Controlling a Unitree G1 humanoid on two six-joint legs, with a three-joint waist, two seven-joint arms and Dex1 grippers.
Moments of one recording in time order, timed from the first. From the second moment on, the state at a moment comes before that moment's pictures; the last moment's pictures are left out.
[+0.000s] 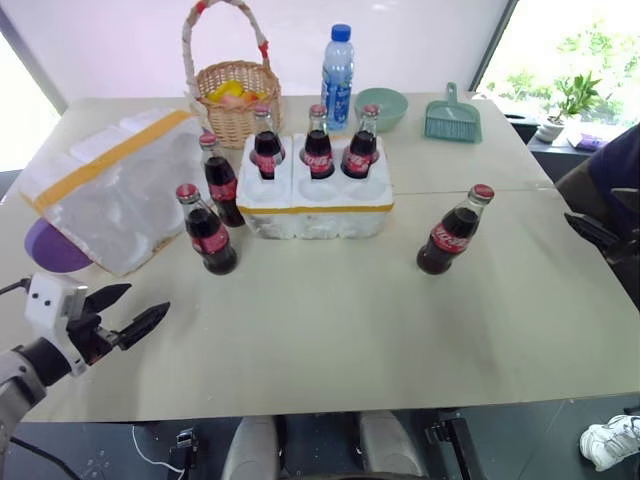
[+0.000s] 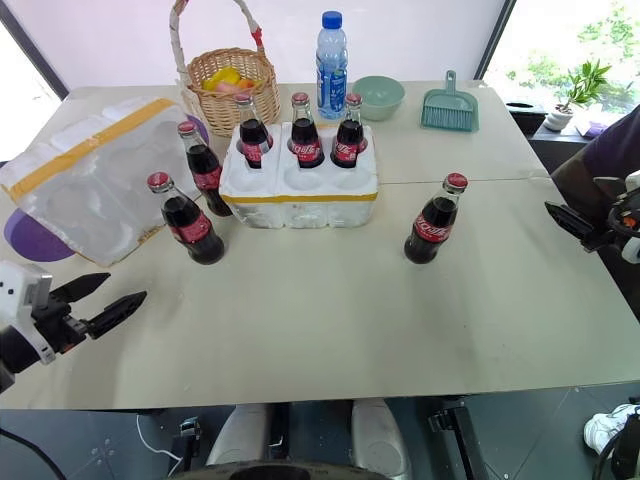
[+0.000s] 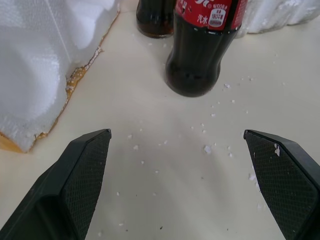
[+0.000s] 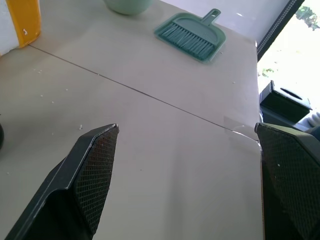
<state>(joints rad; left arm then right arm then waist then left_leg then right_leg) 0.35 0.72 0.61 -0.40 -0.68 0.57 -0.74 -0.33 -1.01 -0.47 0.50 0.33 0.12 0.93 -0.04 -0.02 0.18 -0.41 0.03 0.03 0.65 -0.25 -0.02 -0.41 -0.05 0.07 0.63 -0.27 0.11</state>
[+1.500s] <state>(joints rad) -0.24 0.65 0.24 -0.07 -0.56 0.48 -0.76 -1.06 -1.13 -0.06 0.20 0.55 0.75 1.54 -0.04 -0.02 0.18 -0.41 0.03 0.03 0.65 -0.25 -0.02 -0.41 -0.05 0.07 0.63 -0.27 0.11</state>
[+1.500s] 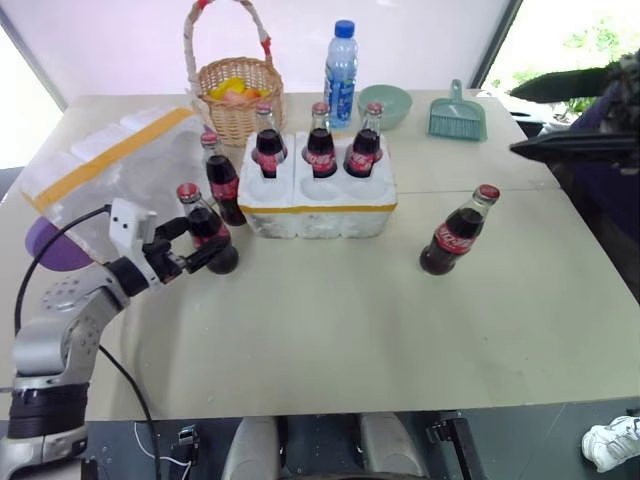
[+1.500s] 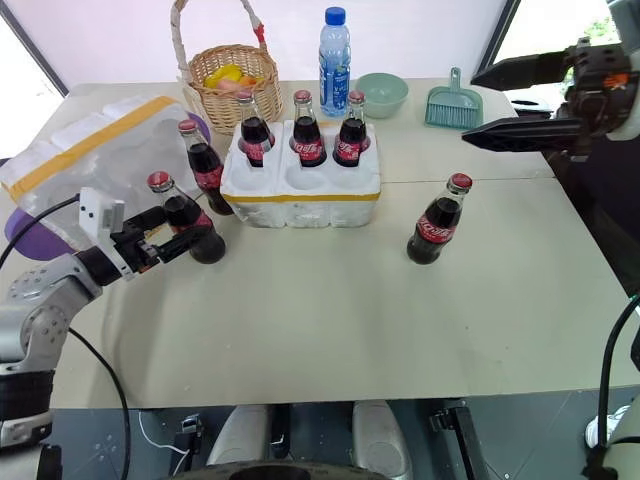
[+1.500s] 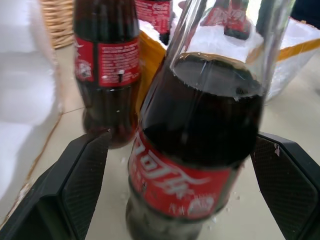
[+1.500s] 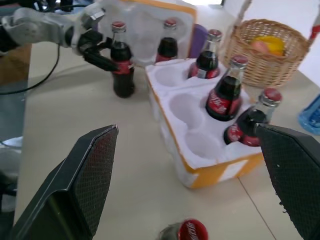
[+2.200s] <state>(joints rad) -0.40 0.73 0.19 -0.16 -0.80 0.74 -0.94 -1.05 -1.08 -0.09 0.12 0.58 0.79 1.42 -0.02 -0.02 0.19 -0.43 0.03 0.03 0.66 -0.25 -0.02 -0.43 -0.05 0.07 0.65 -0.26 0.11</state>
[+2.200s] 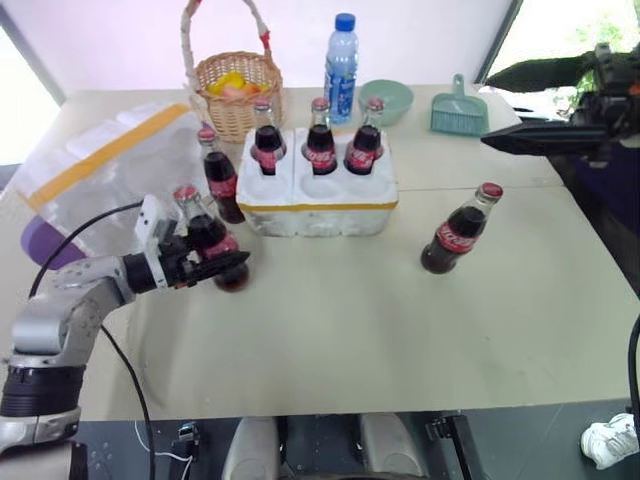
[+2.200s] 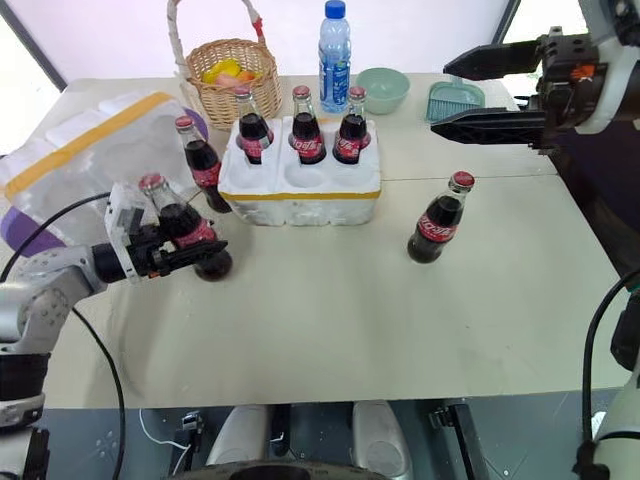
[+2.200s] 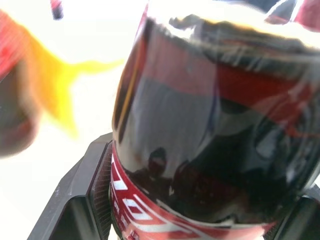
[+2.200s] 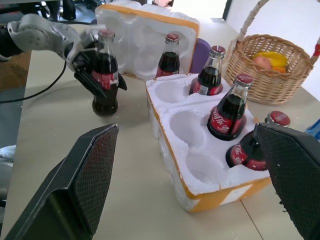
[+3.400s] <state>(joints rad) -1.02 0.18 -0.11 0.55 -0.21 0.40 -0.63 -0.90 -1.02 -0.12 0.04 0.59 0.75 1.22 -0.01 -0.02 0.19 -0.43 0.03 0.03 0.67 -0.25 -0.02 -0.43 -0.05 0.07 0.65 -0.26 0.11</state>
